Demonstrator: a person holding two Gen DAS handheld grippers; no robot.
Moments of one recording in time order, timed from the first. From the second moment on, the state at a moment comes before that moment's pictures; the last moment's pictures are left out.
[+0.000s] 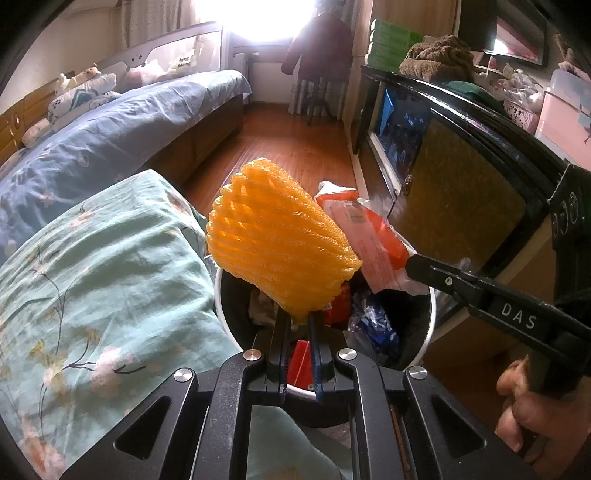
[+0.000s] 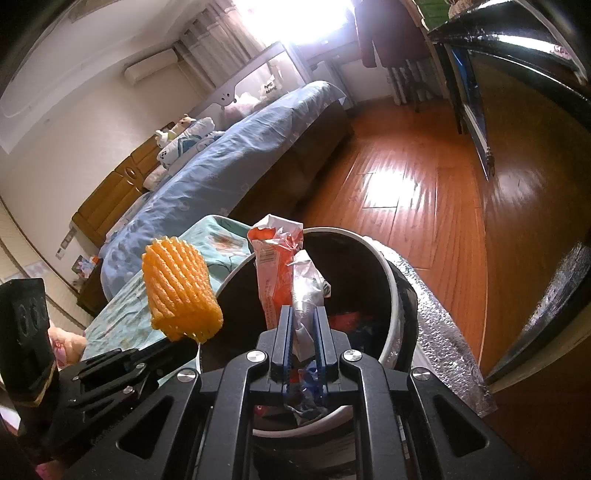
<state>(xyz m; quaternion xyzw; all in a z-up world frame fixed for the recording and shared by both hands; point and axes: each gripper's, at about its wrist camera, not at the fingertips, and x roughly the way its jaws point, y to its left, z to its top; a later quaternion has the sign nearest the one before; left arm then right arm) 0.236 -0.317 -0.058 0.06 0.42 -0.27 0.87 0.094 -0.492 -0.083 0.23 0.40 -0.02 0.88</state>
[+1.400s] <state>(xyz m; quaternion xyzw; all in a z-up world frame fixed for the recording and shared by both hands) 0.212 -0.277 -0.050 0.03 0.42 -0.25 0.87 0.083 -0.482 -0.065 0.23 0.39 -0.02 0.89</state>
